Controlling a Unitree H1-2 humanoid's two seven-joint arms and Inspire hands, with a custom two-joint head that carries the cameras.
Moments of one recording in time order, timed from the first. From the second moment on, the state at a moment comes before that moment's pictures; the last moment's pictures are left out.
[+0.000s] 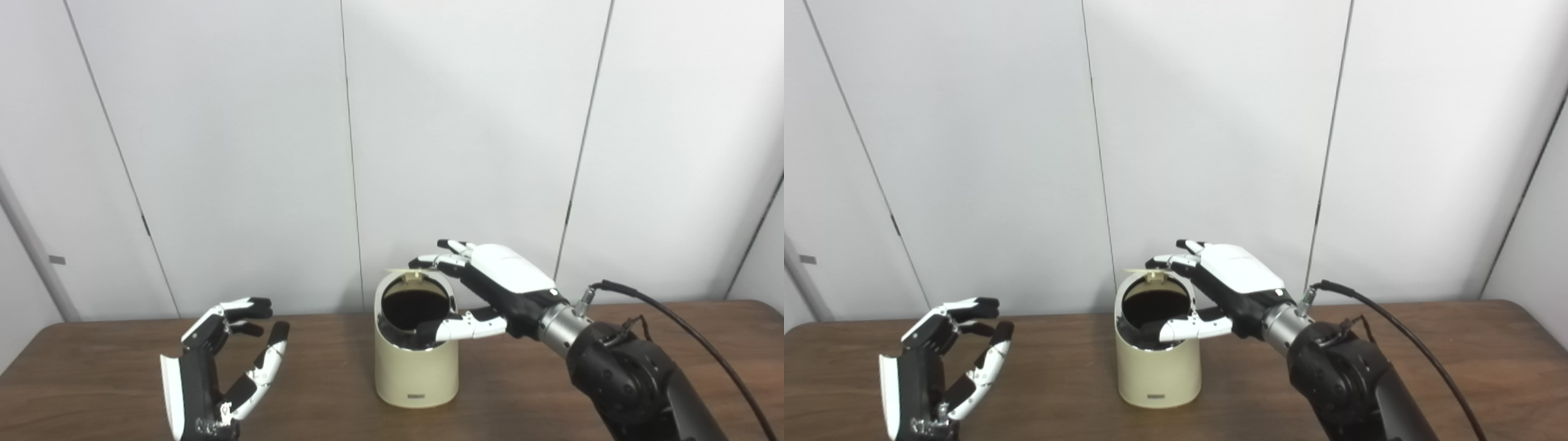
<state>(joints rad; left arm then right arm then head) -0.18 -0.07 0.06 -0.22 0.34 -0.32 0.33 -0.63 -0.34 0.25 -0.25 -0.72 0.20 0.53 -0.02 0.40</state>
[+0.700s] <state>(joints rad) -0.18 -0.09 0.06 -0.32 0.34 -0.22 0.29 -0.56 -0.34 0.28 -0.27 -0.71 0.26 0.58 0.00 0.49</state>
